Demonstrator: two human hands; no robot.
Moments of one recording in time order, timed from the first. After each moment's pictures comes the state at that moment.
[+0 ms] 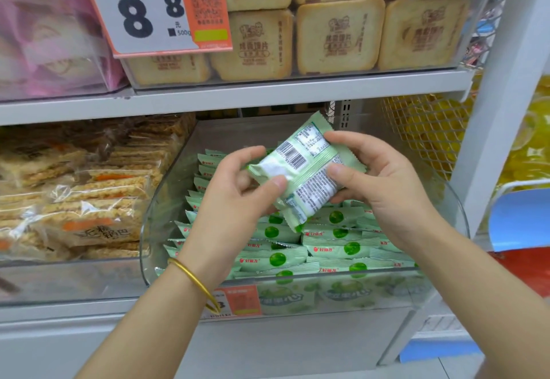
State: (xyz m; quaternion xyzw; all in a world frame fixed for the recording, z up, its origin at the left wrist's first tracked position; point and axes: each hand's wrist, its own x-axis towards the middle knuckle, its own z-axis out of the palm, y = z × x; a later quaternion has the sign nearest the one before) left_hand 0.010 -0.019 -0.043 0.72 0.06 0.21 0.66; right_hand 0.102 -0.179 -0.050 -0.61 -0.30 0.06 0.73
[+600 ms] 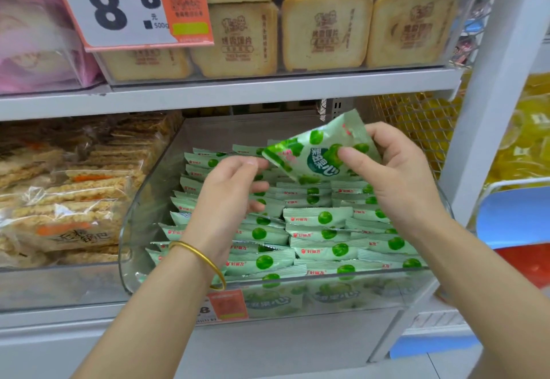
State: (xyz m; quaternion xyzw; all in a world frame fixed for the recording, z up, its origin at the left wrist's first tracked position) left_hand 0.037 -0.022 -0.044 0.70 0.16 0.20 0.66; right_hand 0.114 -0.194 -0.044 -0.71 -0.27 -0.09 0.64
